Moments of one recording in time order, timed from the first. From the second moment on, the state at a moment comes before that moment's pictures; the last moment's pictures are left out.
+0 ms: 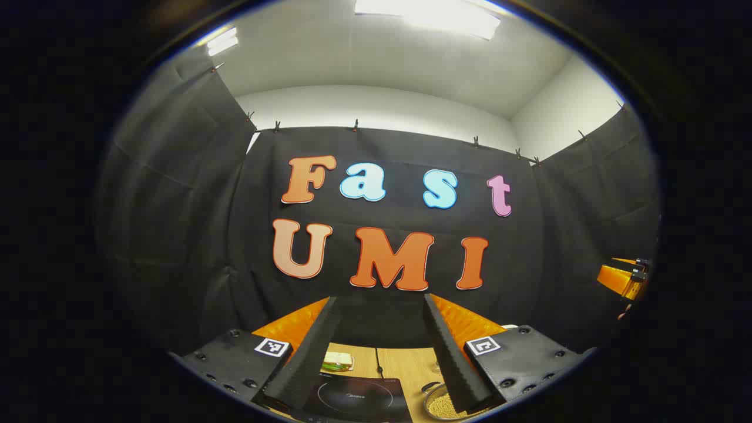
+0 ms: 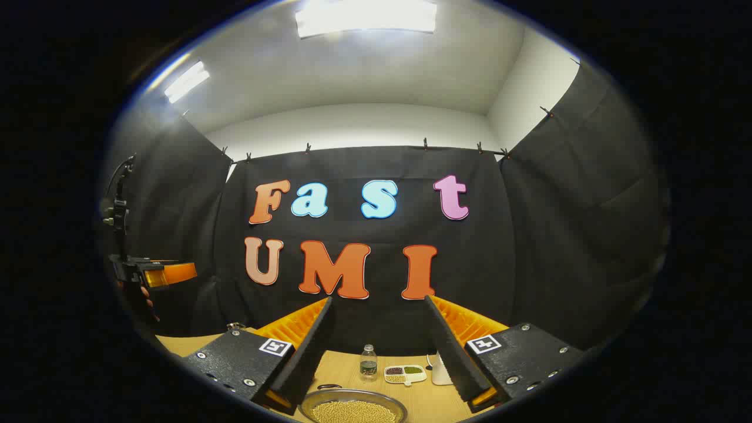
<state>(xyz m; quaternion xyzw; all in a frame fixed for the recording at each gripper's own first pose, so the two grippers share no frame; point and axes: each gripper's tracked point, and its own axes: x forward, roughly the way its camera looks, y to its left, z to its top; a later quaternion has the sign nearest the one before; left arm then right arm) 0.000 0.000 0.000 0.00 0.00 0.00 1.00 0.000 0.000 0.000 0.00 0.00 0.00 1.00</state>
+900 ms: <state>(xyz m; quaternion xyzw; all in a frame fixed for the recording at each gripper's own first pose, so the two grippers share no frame) 0.006 0.007 -0.008 -0.02 0.00 0.00 1.00 0.007 0.010 -0.008 0.00 0.00 0.01 1.00</state>
